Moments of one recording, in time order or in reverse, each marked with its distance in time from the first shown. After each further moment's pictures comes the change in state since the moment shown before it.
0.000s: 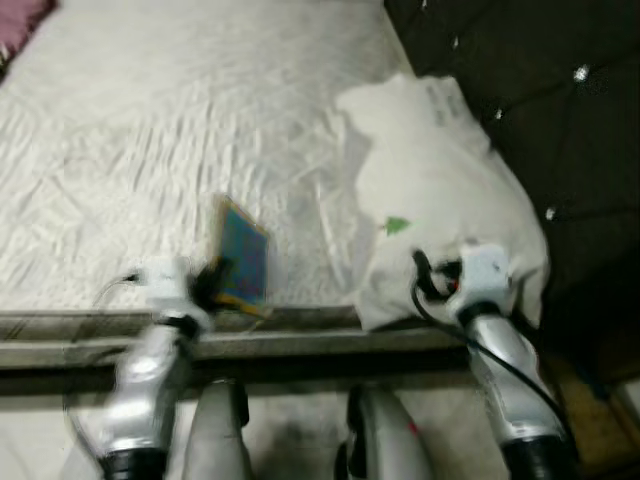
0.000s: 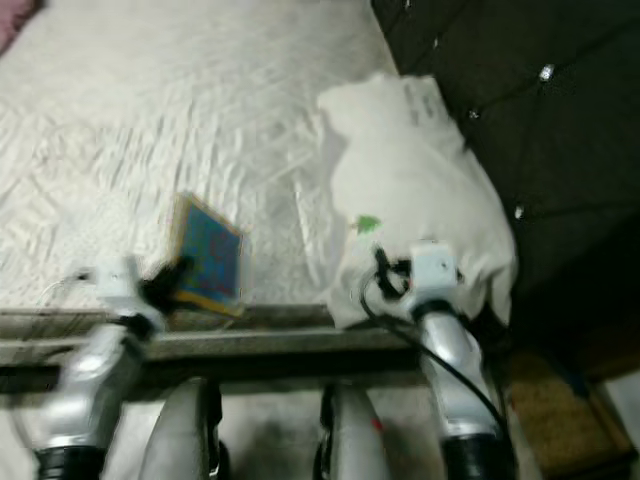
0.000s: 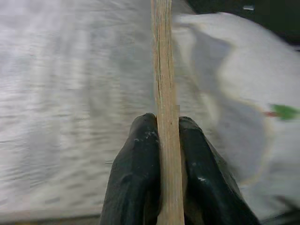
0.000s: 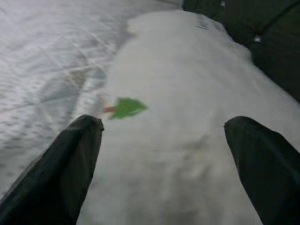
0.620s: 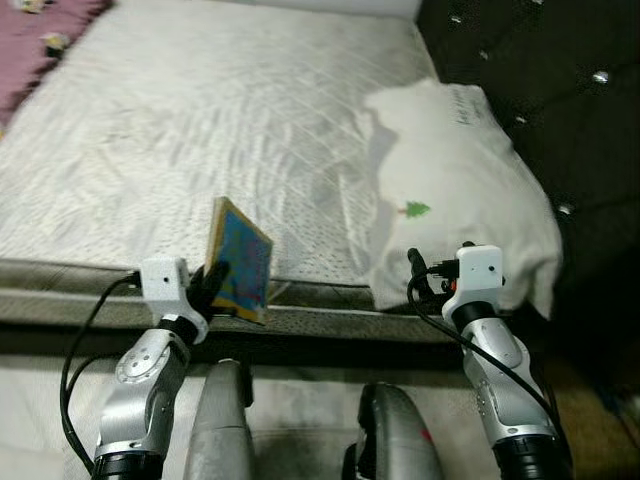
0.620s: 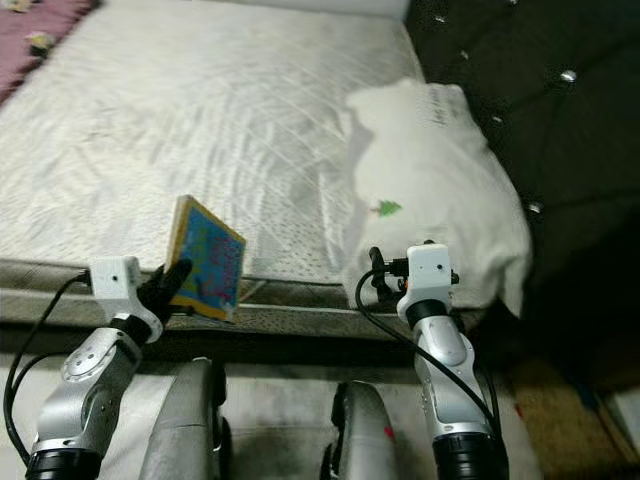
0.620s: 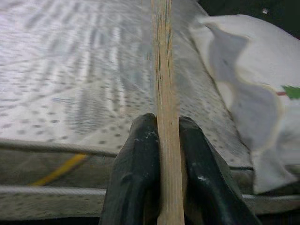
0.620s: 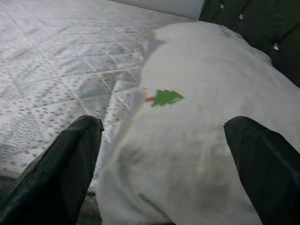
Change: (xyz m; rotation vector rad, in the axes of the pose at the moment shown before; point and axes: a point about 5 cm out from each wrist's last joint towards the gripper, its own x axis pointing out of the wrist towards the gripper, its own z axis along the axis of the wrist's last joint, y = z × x) left arm -0.007 0.014 0.000 0.017 0.013 0.049; right arm 0.002 0.008 0.003 0.026 -0.015 0.008
